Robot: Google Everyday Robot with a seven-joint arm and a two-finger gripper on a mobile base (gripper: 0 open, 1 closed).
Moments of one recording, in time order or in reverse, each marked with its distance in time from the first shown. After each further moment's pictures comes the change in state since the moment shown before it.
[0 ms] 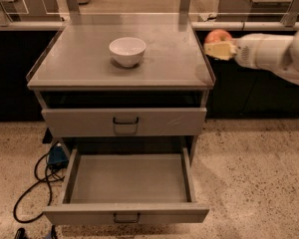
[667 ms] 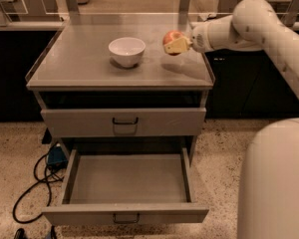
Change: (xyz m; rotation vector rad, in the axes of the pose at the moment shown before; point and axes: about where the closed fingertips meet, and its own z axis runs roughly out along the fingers) arm -0.002 0.063 0.129 -0.256 0.197 -0.126
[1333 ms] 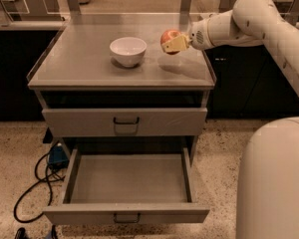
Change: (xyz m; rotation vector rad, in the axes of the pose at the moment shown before) arm -0.010 0.016 0.000 -0.056 0.021 -0.025
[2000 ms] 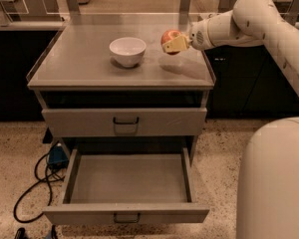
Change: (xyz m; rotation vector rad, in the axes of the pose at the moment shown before) arm 0.000 0.000 0.000 0.000 0.000 0.000
